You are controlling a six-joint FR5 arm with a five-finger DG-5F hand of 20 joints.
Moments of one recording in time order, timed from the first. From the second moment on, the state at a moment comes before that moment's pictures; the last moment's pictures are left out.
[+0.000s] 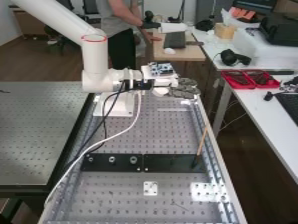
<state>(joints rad) 1.76 -2.16 -1.68 -2.56 -1.59 -0.55</state>
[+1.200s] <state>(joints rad) 1.45 -1.73 -1.83 -2.70 -1.59 -0.64</state>
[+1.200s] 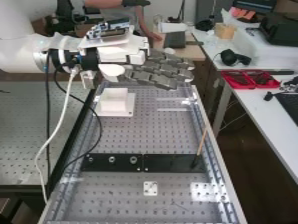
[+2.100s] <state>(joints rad) 1.29 -1.71 -1.60 -3.03 -1.57 -0.74</state>
